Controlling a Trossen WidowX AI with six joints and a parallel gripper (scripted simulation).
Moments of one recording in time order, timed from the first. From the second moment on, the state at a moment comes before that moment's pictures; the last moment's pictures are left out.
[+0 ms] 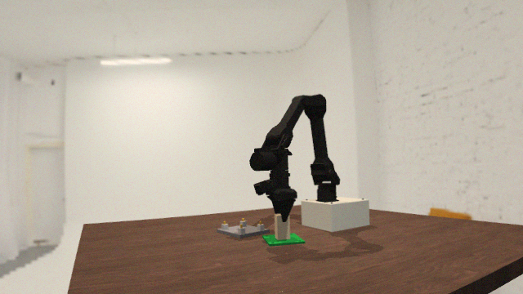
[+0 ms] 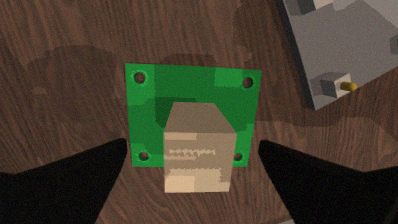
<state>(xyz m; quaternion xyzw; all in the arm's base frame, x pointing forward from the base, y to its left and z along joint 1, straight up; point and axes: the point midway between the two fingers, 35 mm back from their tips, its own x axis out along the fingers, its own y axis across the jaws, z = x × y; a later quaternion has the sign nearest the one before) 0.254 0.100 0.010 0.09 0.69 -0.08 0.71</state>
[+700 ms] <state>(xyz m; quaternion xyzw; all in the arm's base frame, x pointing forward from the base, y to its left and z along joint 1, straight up) 0.252 0.099 -0.022 0.09 0.69 -0.09 0.71</state>
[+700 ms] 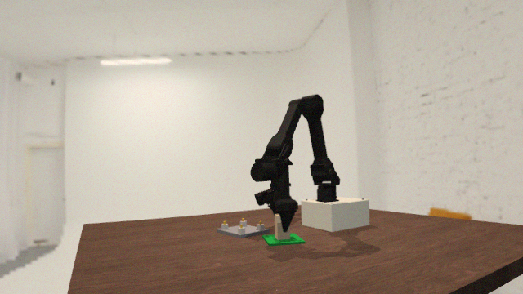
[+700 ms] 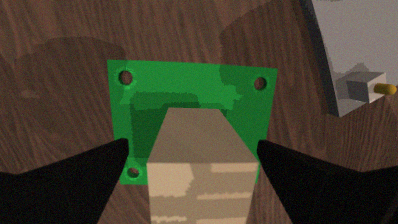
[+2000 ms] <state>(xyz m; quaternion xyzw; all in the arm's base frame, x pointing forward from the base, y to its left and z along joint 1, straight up) 0.252 0.099 0.015 0.09 0.70 -0.09 0.71</state>
